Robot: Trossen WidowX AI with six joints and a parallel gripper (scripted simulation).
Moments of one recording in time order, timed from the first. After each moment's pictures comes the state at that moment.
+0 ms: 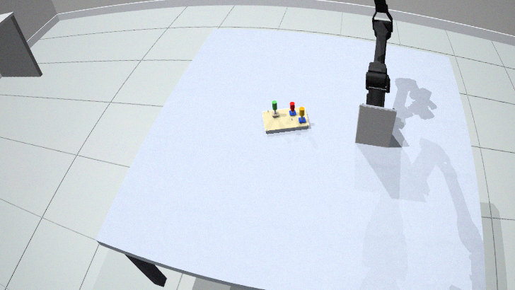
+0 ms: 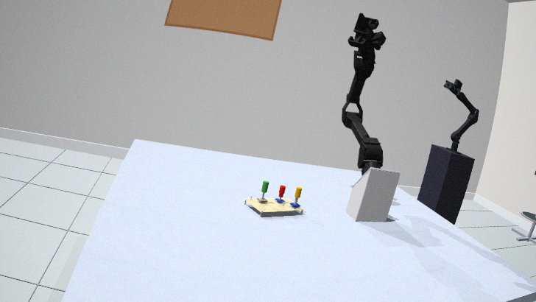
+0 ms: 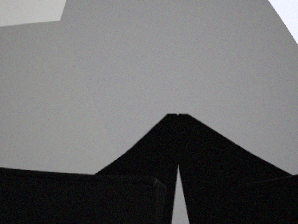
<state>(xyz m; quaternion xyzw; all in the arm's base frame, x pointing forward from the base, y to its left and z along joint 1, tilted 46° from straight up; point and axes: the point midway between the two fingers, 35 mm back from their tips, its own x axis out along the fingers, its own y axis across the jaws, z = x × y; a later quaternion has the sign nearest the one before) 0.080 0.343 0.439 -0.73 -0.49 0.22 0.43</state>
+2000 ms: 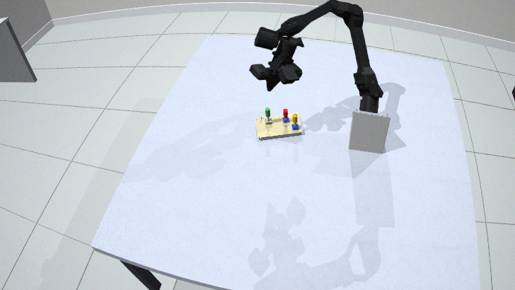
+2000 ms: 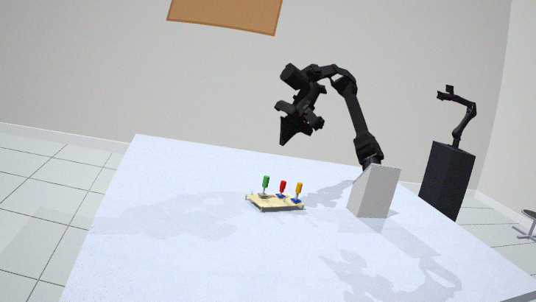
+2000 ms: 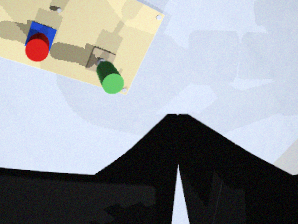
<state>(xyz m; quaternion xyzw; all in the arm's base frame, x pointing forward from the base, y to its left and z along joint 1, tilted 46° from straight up) 0.332 0.113 0.060 -0.84 0.30 0.45 0.03</state>
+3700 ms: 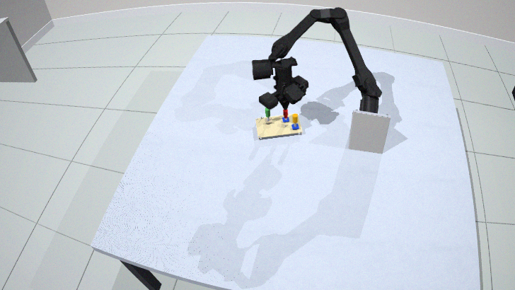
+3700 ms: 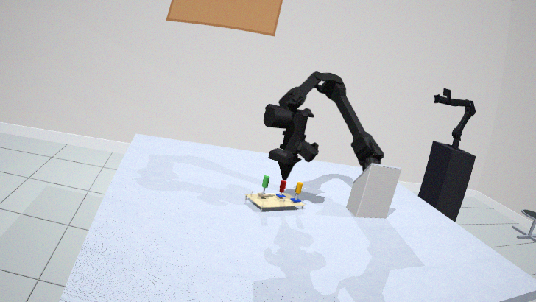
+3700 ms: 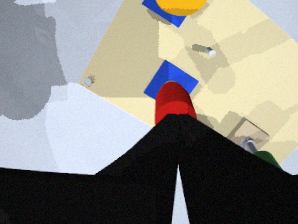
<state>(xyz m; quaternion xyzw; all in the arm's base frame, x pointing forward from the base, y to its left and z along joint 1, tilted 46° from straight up) 0.311 0.007 0.007 -0.73 0.43 0.52 -0.07</state>
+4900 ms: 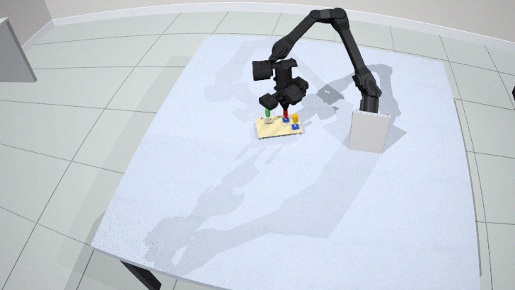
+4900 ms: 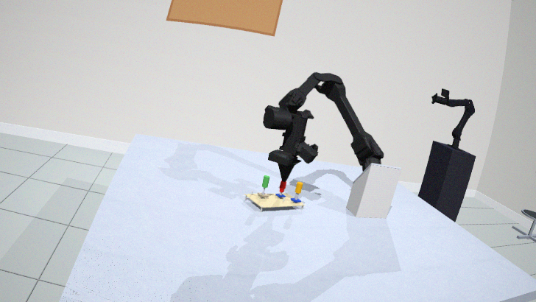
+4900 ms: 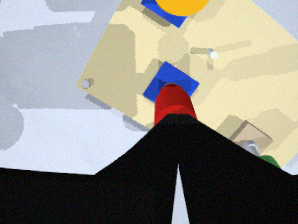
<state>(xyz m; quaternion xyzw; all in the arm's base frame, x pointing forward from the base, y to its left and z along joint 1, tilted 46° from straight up) 0.312 0.004 0.004 -0.73 0.43 0.52 -0.08</state>
